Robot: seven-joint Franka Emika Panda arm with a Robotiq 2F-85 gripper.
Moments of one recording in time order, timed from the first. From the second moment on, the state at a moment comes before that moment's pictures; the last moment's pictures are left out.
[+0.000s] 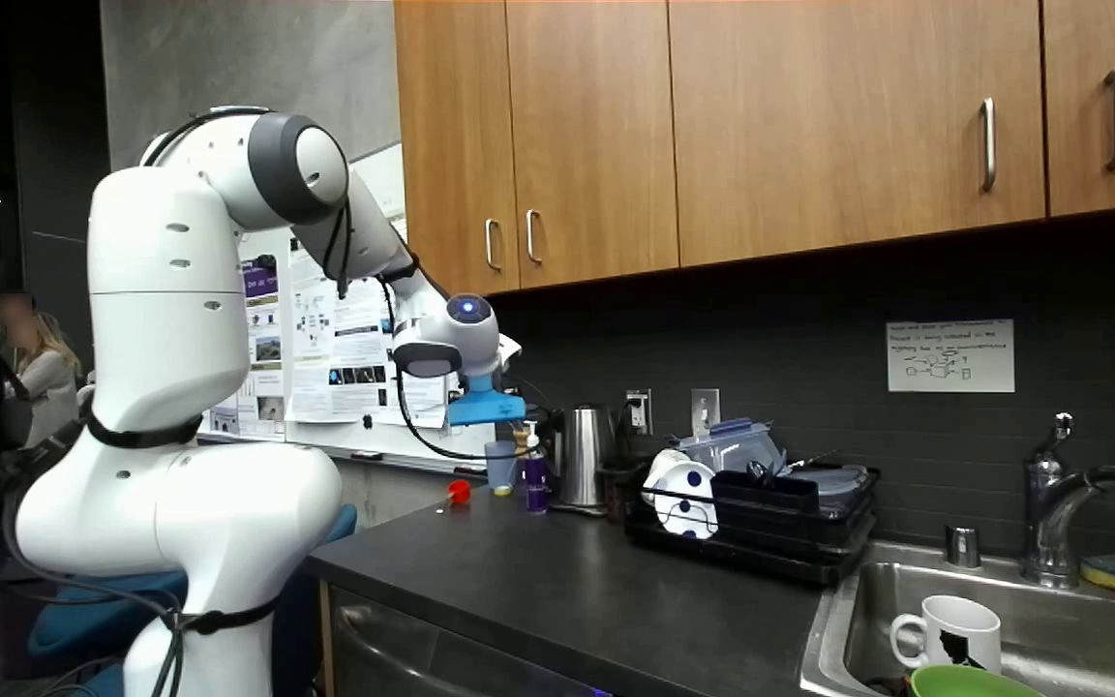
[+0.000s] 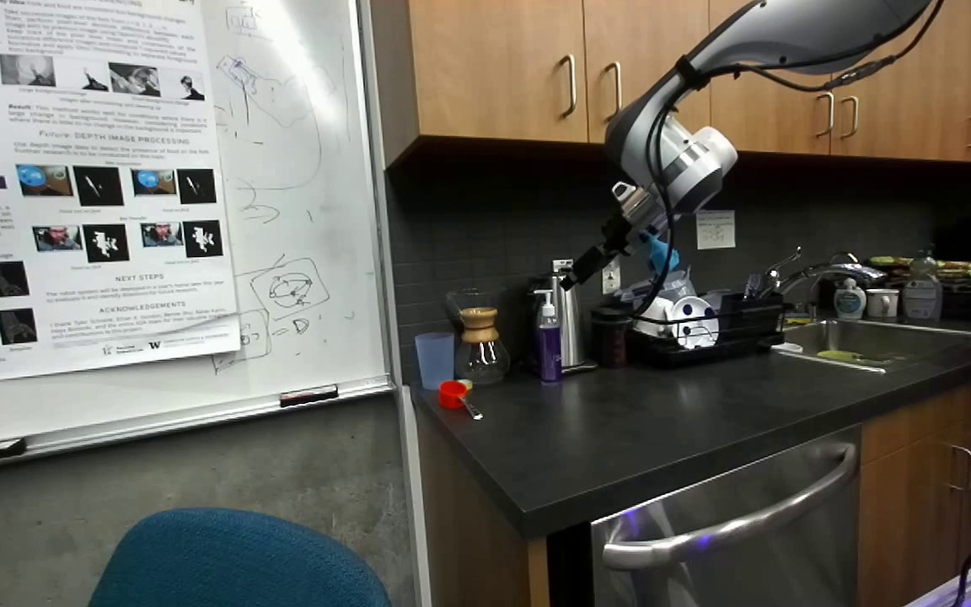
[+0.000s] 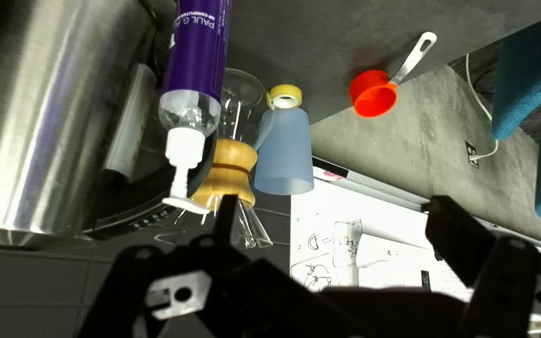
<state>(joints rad) 0.74 -0.08 -0.39 -2.30 1.26 2.92 -1.54</state>
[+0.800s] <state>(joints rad) 0.73 0.01 -0.41 -2.29 1.32 2.89 -1.58</state>
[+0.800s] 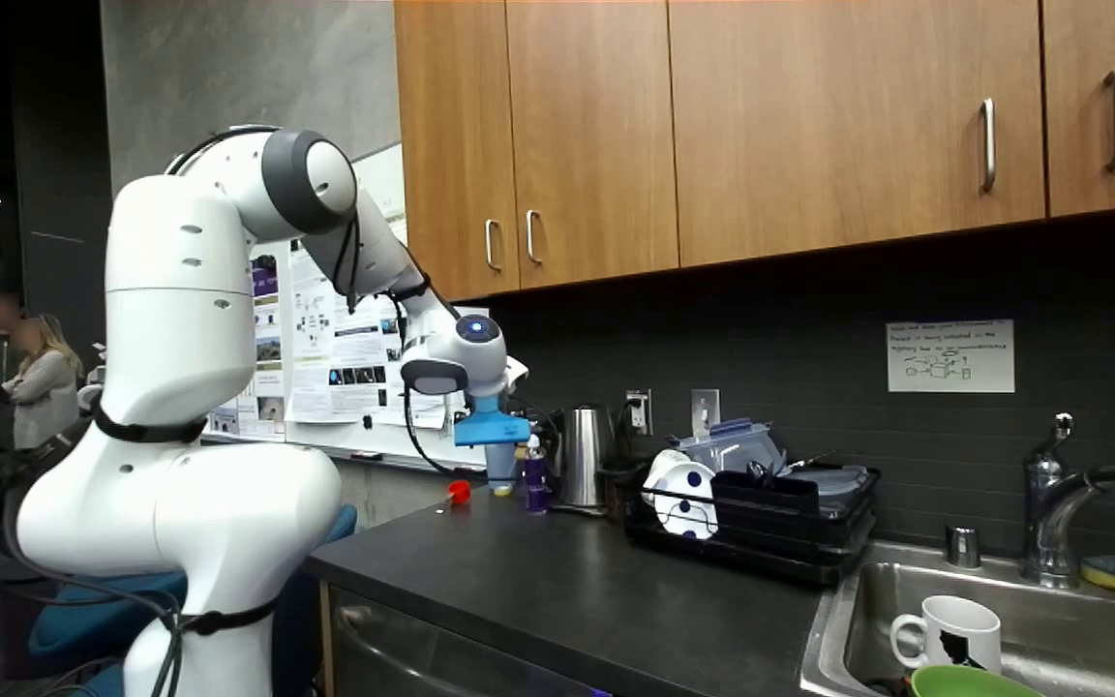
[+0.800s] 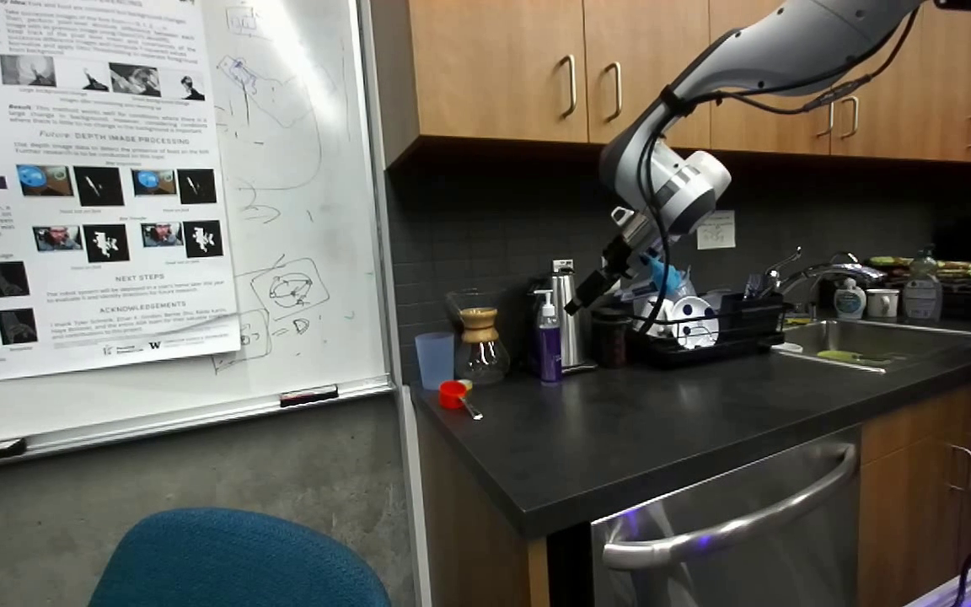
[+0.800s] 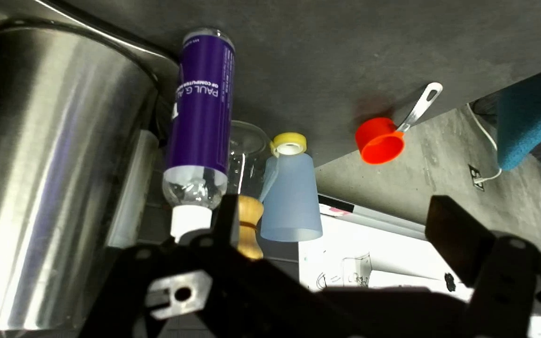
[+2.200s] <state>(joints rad) 0.73 0.16 -0.39 -2.12 1.83 2.87 -2.04</state>
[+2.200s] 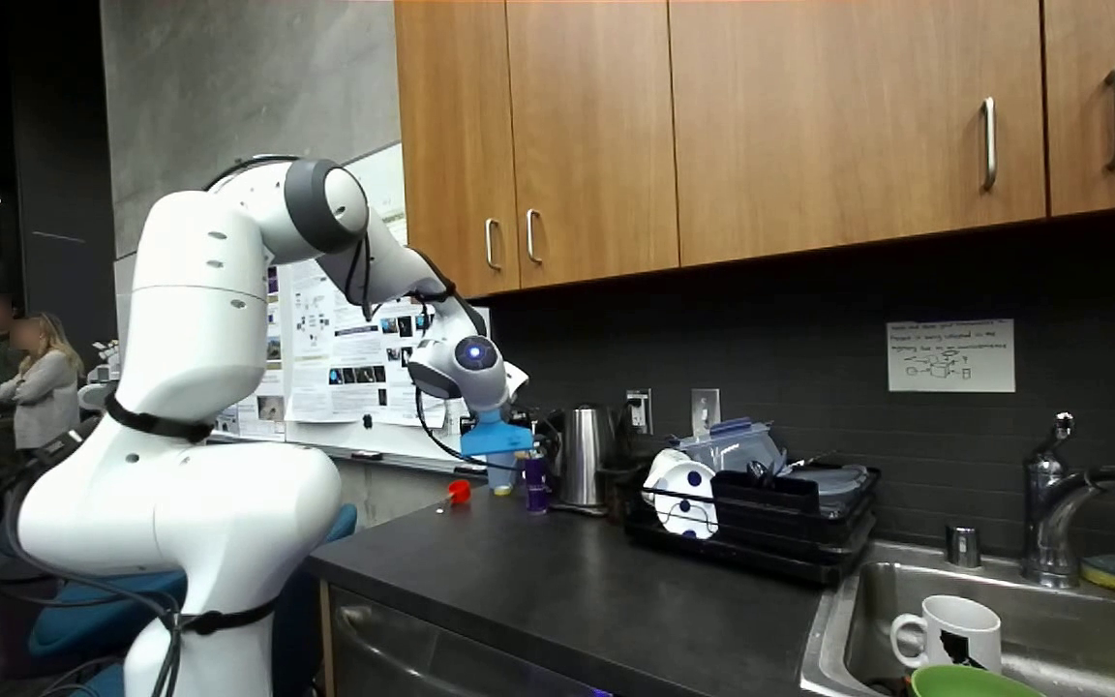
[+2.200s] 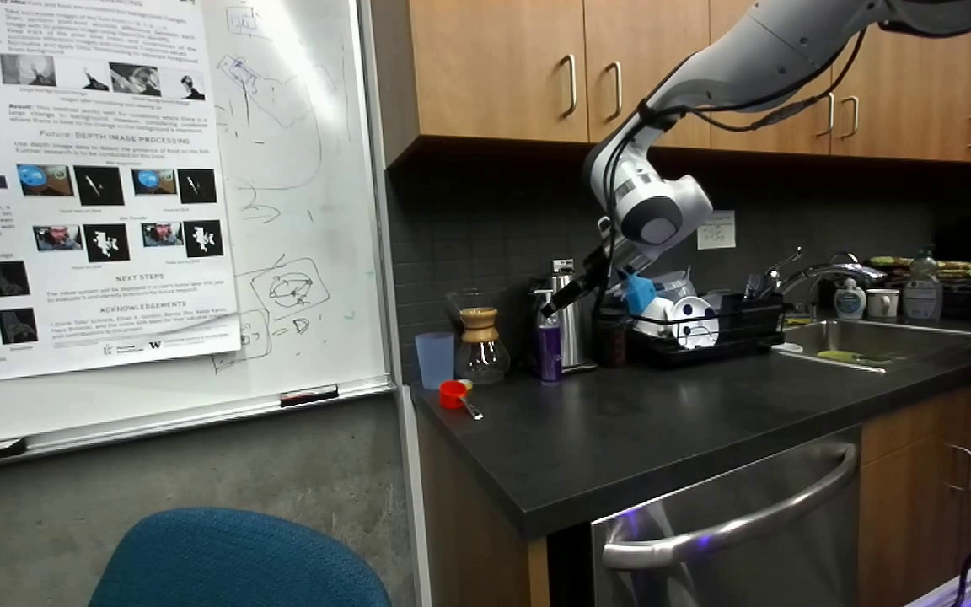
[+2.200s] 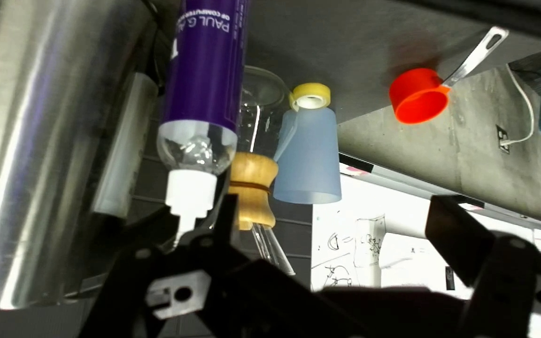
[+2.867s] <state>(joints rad) 0.73 0.22 -0.38 -2.08 1.89 2.87 -2.12</state>
